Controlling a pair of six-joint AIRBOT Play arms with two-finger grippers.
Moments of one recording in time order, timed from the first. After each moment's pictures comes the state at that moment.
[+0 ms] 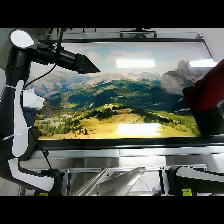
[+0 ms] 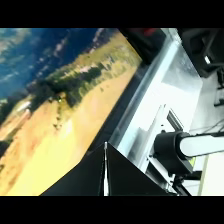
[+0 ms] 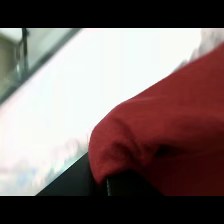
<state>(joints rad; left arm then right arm) -0.18 -1.68 1.99 0.56 -1.58 -1.27 -0.77 -1.45 1.85 -0.65 1.33 1.45</state>
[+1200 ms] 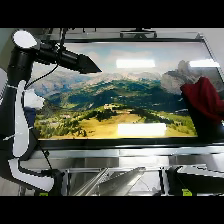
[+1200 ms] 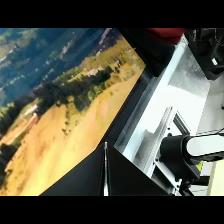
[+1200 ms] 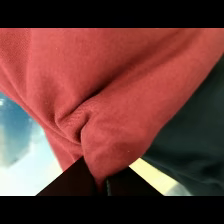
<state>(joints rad) -0.19 -1.68 1.99 0.58 -1.55 -1.27 -1.04 -1.48 1.24 -0.96 1.33 1.52</state>
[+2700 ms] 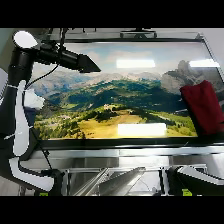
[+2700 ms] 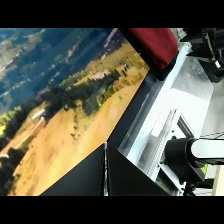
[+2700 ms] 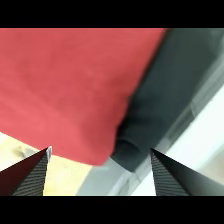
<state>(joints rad) -0.18 -1.69 1.99 0.58 -1.54 -1.25 -1.09 -1.31 1.13 -1.26 1.34 1.59</state>
